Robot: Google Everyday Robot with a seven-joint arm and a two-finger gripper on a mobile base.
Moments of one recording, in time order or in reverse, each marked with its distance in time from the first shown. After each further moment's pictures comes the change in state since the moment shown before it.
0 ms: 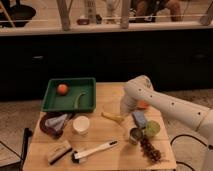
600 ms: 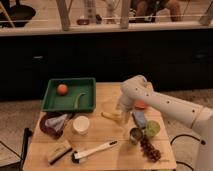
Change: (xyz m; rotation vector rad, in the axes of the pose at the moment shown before) arm -0.007 -0.009 0.013 -0.010 0.002 -0.016
